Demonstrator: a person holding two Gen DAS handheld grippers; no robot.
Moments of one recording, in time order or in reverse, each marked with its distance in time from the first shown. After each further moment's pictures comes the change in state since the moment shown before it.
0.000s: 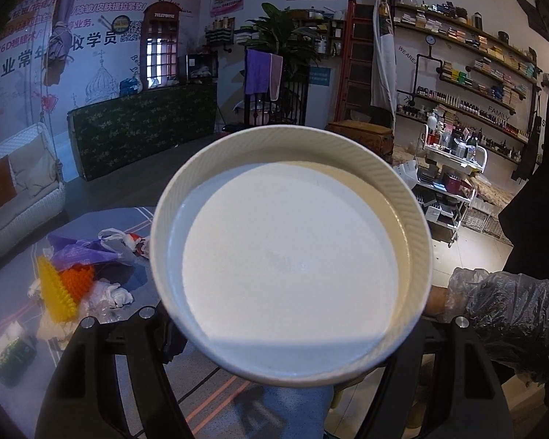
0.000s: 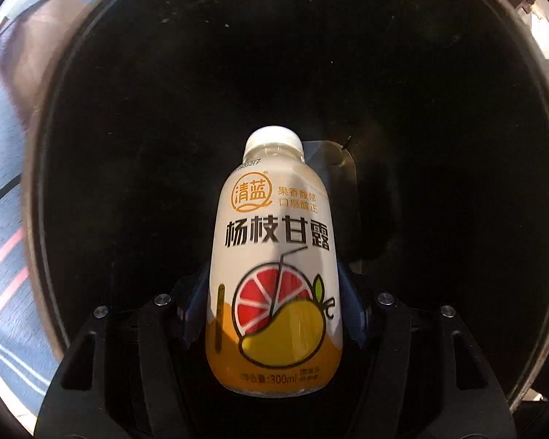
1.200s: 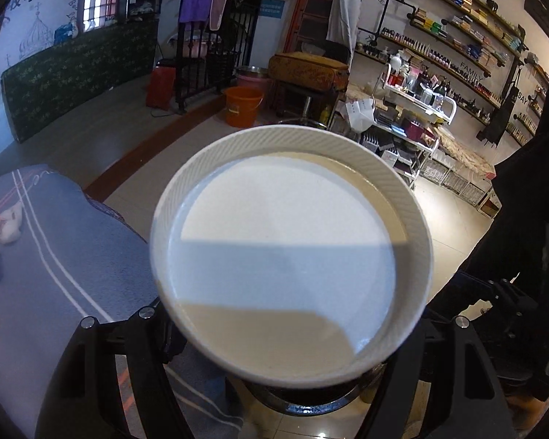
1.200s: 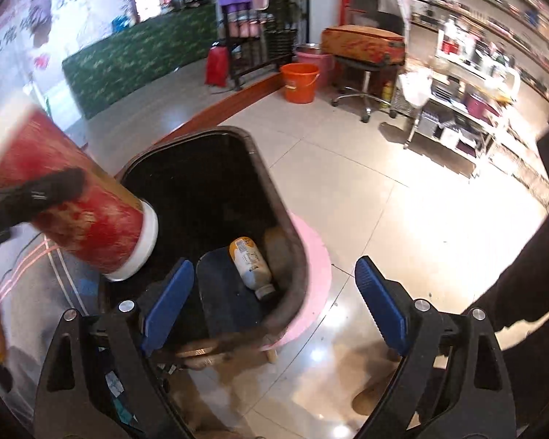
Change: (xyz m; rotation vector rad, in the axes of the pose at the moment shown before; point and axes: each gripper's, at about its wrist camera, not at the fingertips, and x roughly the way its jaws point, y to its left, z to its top) left arm 0.148 -0.078 -0.007 0.017 0.270 -0.226; right arm -0.147 -0.064 -0.197 0.238 -0.703 -0.128
